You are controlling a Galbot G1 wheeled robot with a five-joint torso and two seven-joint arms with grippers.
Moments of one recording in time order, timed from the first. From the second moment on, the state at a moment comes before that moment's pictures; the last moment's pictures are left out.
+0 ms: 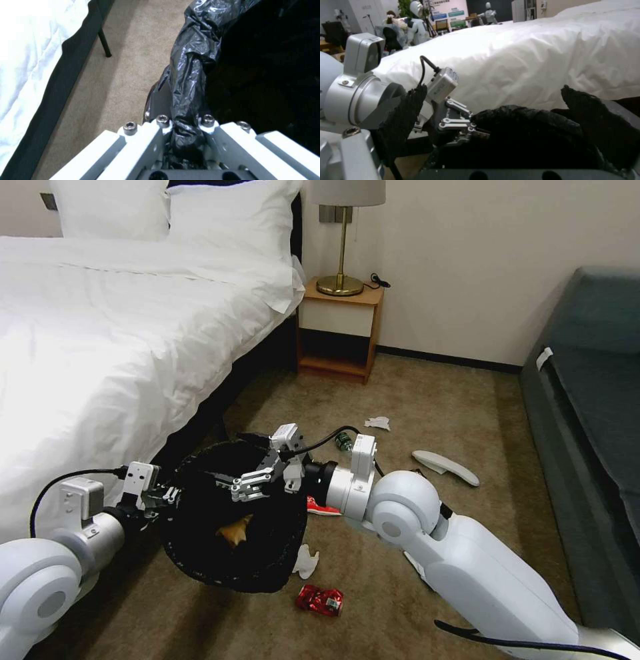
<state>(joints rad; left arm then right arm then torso) 1.56 -0.74 -0.85 -2.34 -0.95 0.74 -0.16 -0.66 1.11 -0.22 2.04 0.84 -0.40 -0.25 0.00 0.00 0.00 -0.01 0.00</state>
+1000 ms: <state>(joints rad) 1.57 -0.78 -0.86 -2.34 -0.95 0.74 -0.16 -0.94 0.86 0.29 1.92 0.90 -0.38 -0.37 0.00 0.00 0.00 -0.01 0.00</state>
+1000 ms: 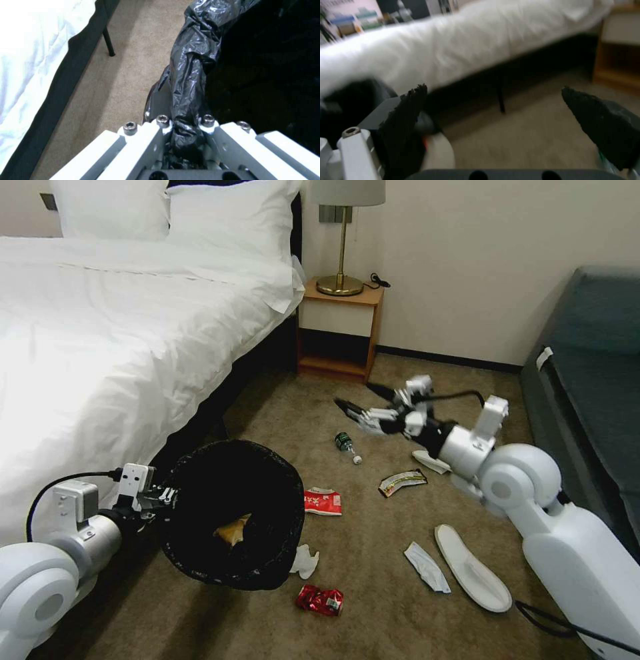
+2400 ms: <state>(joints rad) 1.56 -0.73 -0.89 -2.37 -1.00 0.74 -0.17 -0.94 1.03 -0.15 1.30 0.36 -0.11 -0.72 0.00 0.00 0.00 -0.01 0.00</state>
